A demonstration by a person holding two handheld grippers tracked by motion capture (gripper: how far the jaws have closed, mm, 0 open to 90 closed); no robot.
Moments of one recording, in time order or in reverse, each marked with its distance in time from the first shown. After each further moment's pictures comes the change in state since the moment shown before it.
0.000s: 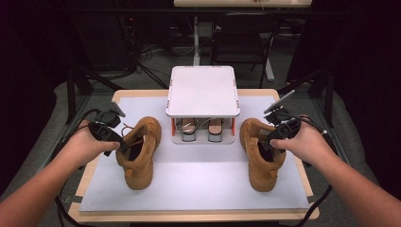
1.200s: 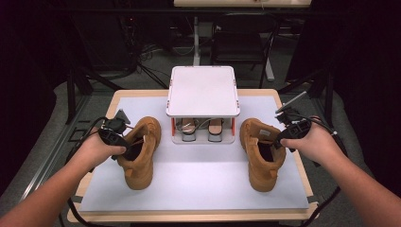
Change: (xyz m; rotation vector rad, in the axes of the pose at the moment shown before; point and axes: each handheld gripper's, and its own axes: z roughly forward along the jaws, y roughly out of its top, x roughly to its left) left arm 0.008 0.008 0.054 0.064 -0.009 -0.042; right arm -0.030 -0.009 0.009 0.000 -0.054 0.059
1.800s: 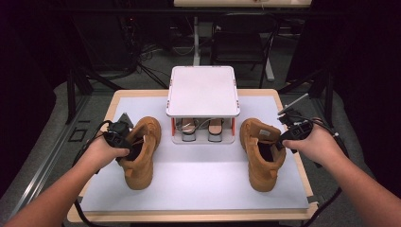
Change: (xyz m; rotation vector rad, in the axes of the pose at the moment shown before) left arm 0.001 0.004 0.021 0.015 -0.003 -0.020; right arm -0.008 -0.003 0.008 0.012 0.002 0.006
